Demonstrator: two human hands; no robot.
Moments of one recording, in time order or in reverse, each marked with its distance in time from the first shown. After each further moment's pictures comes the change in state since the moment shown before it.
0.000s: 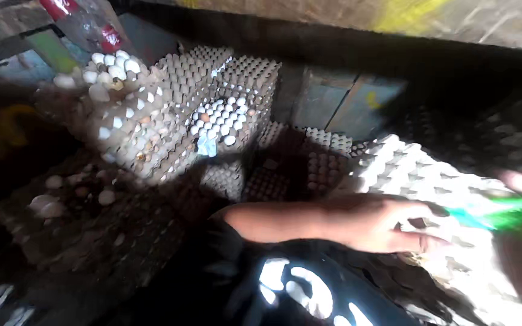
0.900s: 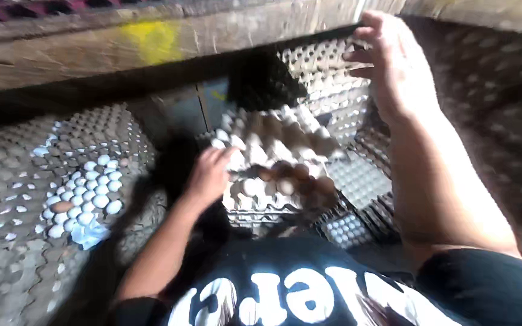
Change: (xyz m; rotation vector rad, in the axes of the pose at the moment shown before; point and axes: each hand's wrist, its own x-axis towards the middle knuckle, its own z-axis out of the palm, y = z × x) left_hand 0.026 -0.076 -0.026 0.609 0.105 0.110; right_hand 0.043 -0.101 -0.080 -0.937 0.344 -0.240
